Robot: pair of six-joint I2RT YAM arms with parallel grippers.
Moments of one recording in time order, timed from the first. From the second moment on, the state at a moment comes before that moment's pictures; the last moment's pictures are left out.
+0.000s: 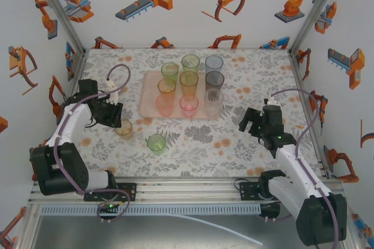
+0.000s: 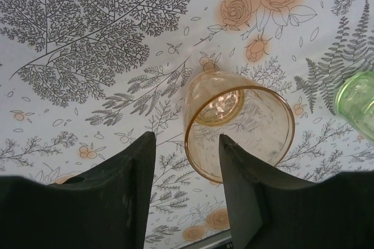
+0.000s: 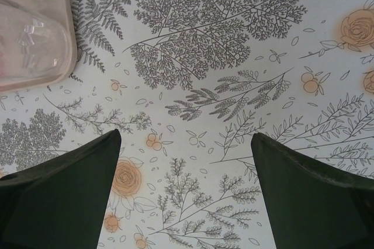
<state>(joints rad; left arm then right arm) 0.07 1.36 0.94 -0.79 0.30 0.45 0.14 0.86 0.44 -0.30 0.01 0.40</state>
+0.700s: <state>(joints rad) 0.05 1.40 0.94 -0.74 0.29 0.46 0.14 0.90 0.62 -0.46 -0.28 0.38</state>
